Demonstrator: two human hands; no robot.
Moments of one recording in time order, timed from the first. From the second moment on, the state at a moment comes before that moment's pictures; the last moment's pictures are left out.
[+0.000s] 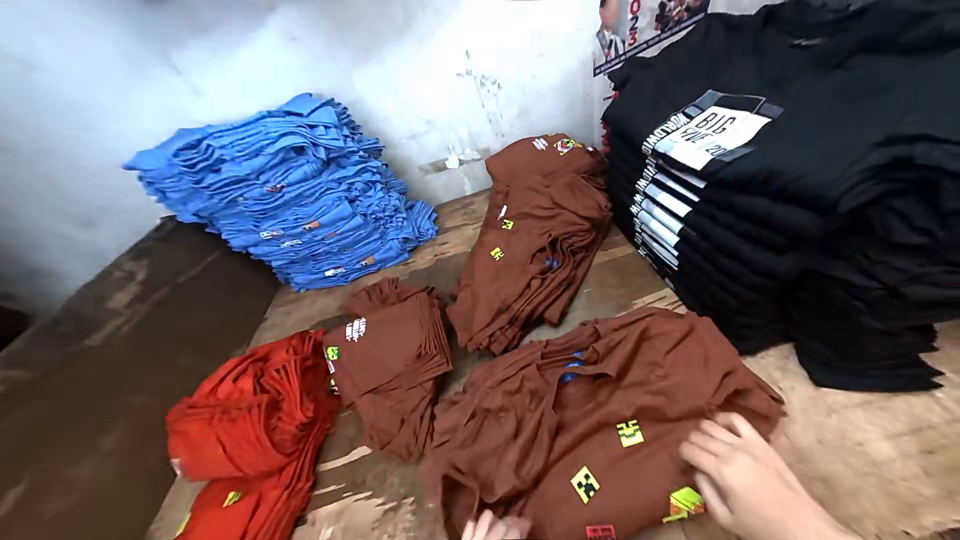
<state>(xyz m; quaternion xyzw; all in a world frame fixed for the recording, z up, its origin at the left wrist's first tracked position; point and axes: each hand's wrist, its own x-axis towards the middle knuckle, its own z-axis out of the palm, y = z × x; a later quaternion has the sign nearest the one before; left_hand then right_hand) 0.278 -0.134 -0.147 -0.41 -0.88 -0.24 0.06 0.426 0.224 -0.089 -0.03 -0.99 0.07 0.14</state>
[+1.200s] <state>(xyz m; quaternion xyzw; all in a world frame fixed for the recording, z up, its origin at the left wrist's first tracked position) 0.126 -0.059 -0.049 -0.27 -0.93 -0.17 0.21 0.245 0.316 -0.081 -0.30 -0.93 0.17 0.10</state>
